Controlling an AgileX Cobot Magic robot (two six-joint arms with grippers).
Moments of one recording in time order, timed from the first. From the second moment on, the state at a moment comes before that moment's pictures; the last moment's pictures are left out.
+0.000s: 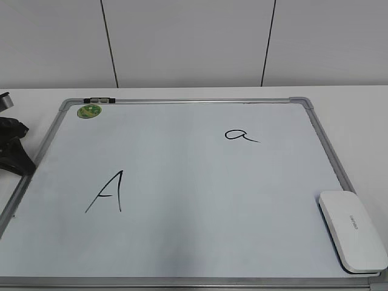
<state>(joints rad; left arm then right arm) 0.22 2.20 -1.47 -0.57 1.05 0.53 0.01 0.02 -0.50 0.03 1.11 -0.09</state>
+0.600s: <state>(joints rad) 0.22 2.20 -1.48 -0.57 1.05 0.53 0.01 0.68 -0.55 0.28 0.72 -0.16</state>
